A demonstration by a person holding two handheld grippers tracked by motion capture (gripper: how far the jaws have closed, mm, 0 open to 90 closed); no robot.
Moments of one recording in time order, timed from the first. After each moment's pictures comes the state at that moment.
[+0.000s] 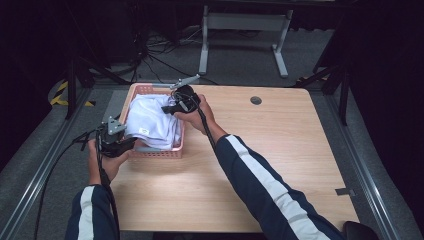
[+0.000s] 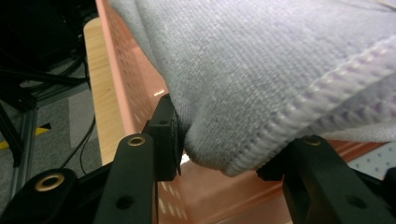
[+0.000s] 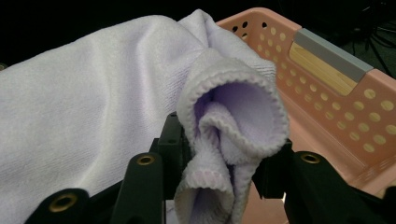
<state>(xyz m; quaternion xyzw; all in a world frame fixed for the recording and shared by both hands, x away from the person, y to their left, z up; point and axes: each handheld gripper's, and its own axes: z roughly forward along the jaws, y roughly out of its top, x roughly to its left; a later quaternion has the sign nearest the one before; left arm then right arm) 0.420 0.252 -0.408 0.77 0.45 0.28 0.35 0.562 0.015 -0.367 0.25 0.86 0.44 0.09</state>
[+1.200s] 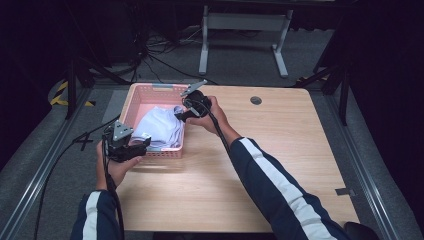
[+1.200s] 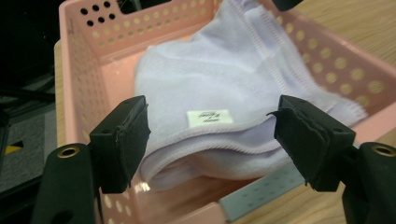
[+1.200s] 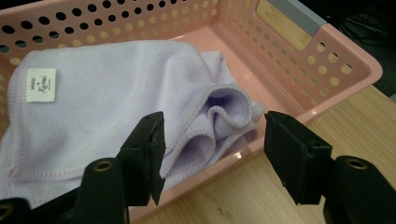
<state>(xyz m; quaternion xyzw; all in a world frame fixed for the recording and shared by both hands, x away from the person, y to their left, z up) 0.403 0.229 -0.404 0.76 0.44 0.27 0.40 0.557 -0.018 -0.378 0.24 0.88 0.38 0.14</state>
